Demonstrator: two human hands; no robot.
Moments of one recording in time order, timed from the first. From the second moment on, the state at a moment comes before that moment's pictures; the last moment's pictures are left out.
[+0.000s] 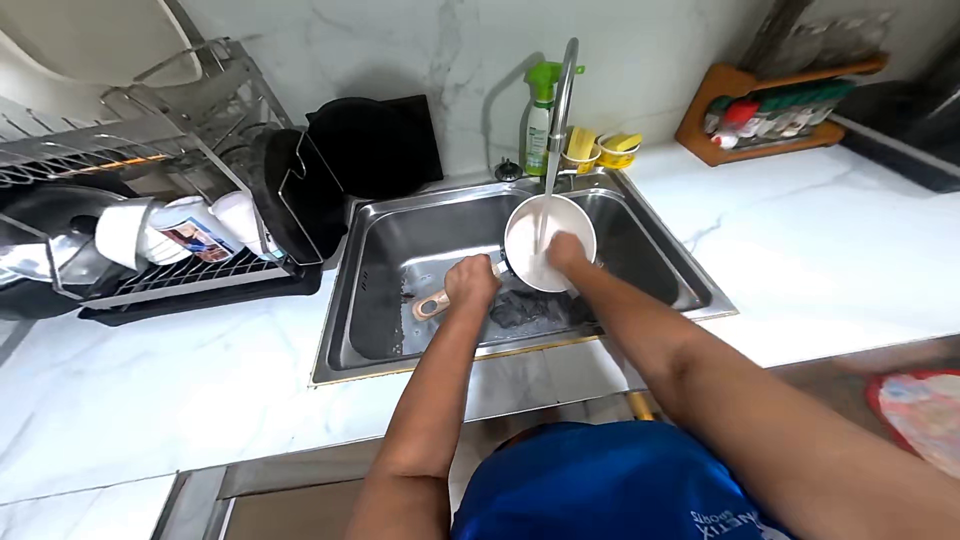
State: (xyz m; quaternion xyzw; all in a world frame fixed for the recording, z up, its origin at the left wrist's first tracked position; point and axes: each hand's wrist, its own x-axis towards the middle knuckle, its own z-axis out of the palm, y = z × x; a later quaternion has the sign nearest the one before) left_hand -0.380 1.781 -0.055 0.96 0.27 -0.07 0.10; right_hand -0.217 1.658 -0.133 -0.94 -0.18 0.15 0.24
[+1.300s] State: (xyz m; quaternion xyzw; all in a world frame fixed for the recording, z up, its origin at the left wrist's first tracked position) left_hand -0.287 1.759 -0.148 0.63 0.16 -0.25 0.71; right_hand -0.180 1.617 0.062 -0.83 -0.55 0.07 0.07
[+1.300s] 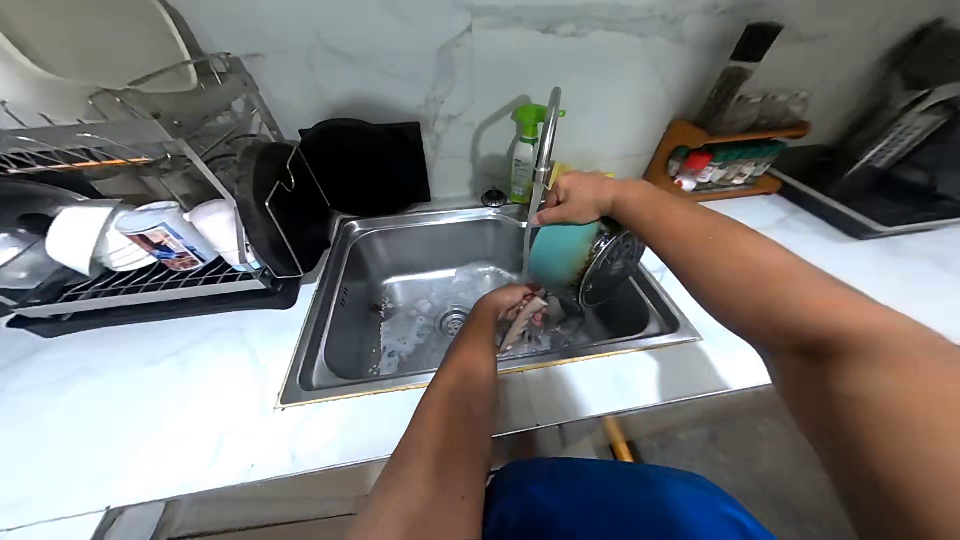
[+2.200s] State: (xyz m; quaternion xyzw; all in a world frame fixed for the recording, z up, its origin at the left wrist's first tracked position) left_hand -0.394 1.827 -0.075 0.97 0.23 -0.04 0.04; right_hand -0.201 1.744 -0.108 -0.86 -0.46 0.21 0.11
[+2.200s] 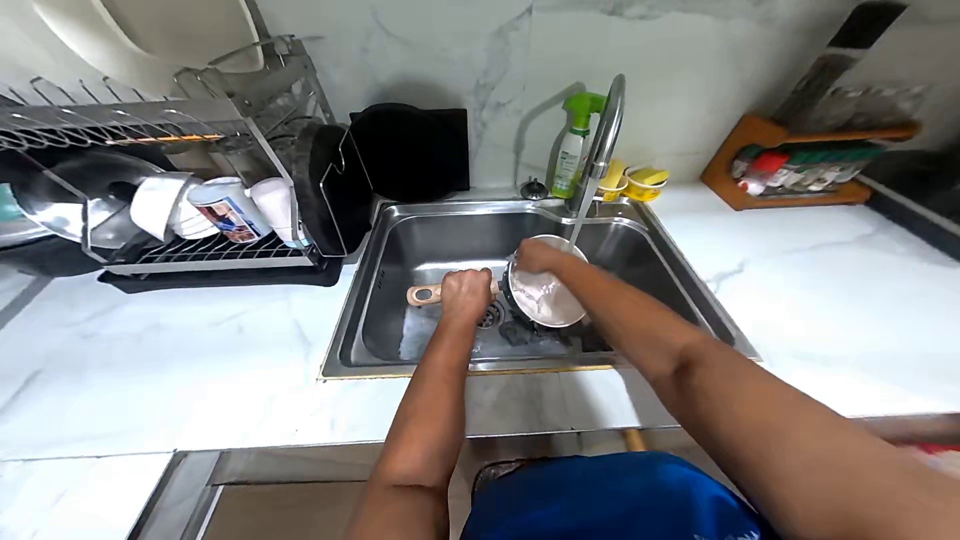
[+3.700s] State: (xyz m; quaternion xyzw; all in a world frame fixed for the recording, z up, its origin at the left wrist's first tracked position) left_hand -0.379 1.852 -0.118 0.93 0.22 -0.16 0.24; right_hand -0.189 1.669 0.000 -0.84 -0.46 0.26 0.11
